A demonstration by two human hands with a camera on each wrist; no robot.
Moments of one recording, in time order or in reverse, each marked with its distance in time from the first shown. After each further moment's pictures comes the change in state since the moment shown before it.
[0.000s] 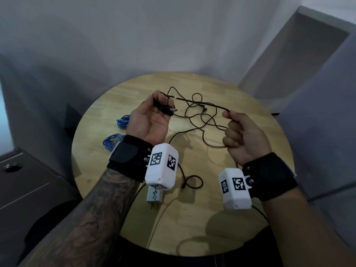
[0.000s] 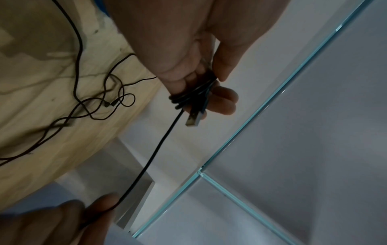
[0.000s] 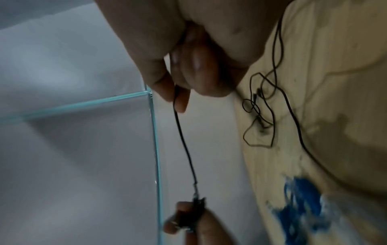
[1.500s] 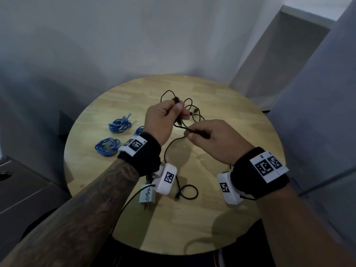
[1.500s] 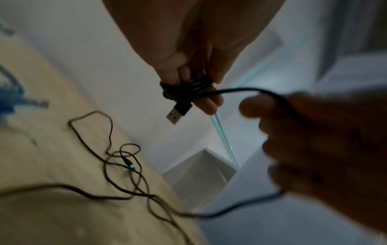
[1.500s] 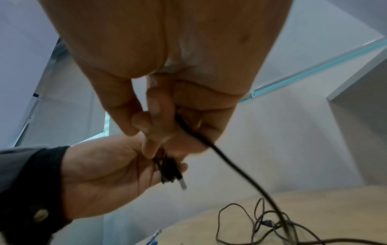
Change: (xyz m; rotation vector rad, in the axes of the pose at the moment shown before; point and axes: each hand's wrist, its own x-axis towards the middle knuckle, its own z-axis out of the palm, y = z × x) left_hand 0.012 -0.047 -0.001 1.187 -0.160 0.334; right_hand -0.017 -0.003 0.007 -1.259 -0.462 -0.525
